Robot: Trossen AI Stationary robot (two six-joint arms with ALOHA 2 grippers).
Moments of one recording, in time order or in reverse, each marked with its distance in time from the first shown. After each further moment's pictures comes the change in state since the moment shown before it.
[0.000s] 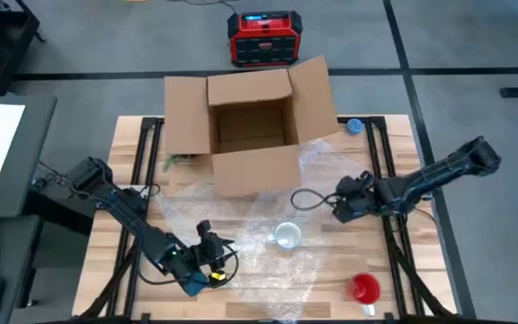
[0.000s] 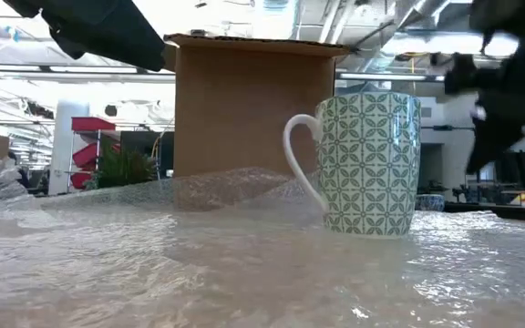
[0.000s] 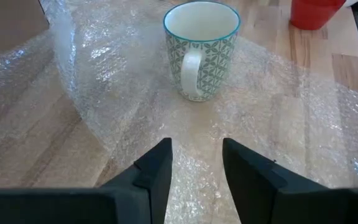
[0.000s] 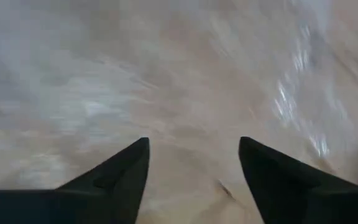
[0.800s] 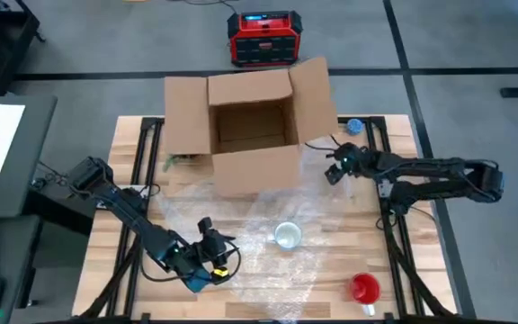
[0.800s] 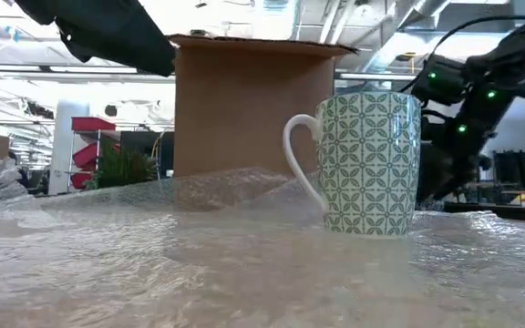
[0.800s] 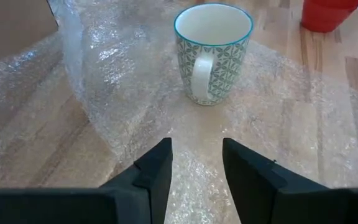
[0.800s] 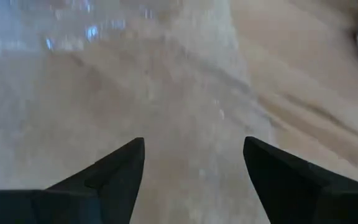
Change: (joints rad) left arm 0.019 0.000 0.000 0.000 0.000 0.011; right arm -0.788 0.067 -0.152 0.603 -0.199 -0.594
